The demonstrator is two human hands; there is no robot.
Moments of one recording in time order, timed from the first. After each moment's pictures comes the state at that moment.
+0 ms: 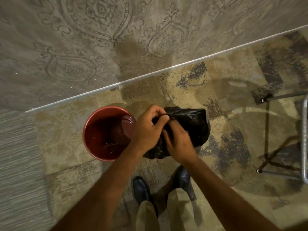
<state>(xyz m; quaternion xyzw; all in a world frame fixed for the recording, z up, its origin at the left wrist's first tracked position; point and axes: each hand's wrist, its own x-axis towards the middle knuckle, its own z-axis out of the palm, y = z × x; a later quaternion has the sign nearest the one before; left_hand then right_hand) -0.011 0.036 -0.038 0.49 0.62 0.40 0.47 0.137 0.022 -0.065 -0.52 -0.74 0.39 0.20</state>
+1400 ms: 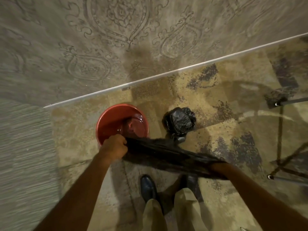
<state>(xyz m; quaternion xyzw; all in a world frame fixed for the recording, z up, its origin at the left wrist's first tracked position) -0.142 -0.038 -0.073 0.43 0.79 -0.14 0.42 0.236 -0.010 -0.092 -0.63 -0.44 0.57 -0.30</state>
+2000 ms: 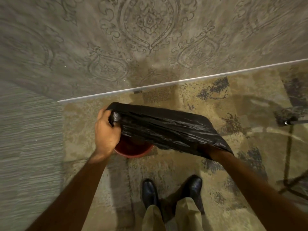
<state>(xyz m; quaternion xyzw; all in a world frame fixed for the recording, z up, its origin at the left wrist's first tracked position) -0.189 -0.045 -0.039 0.43 0.80 0.37 0.21 0.171 0.043 -0.090 -0.70 -0.51 0.45 -0.21</state>
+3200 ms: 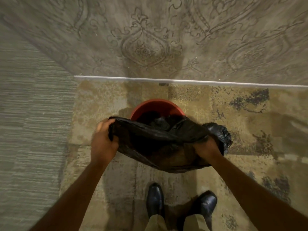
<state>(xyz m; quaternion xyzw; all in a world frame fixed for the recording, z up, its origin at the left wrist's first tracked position) -0.306 -0.153 -0.169 0.36 0.87 0.27 0.19 -0.007 0.032 -0.160 -0.62 -0.62 0.47 -0.10</state>
